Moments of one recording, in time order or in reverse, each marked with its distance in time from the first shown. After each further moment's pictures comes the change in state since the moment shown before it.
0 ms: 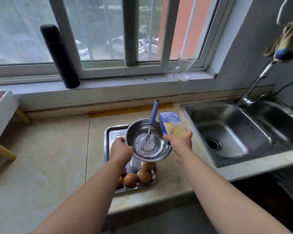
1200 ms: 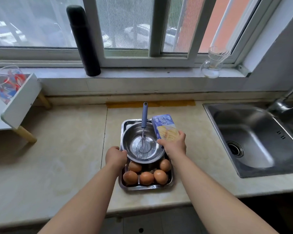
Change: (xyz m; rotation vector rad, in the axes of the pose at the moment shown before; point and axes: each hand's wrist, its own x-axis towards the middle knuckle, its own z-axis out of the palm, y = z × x) left_hand 0.031 -0.062 -0.046 0.036 0.133 -0.184; right_hand -0.016 0.022 0.077 -0.259 -0.158 -0.044
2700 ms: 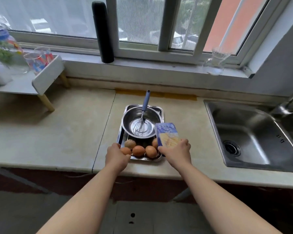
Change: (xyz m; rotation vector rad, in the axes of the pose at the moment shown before) left_hand -0.108 -0.061 0.017 0.206 0.046 0.064; right_hand -0.068 0.061 -0.081 -0.459 -0.092 -0.231
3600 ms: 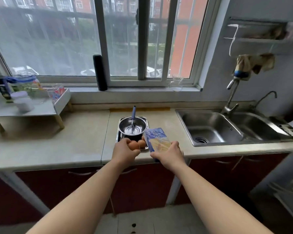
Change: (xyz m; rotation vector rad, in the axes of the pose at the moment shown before) left_hand -0.218 0.013 -0.075 -0.085 -0.028 0.414; right_hand -0.227 0.023 -0.085 0.007 0.107 -0.114
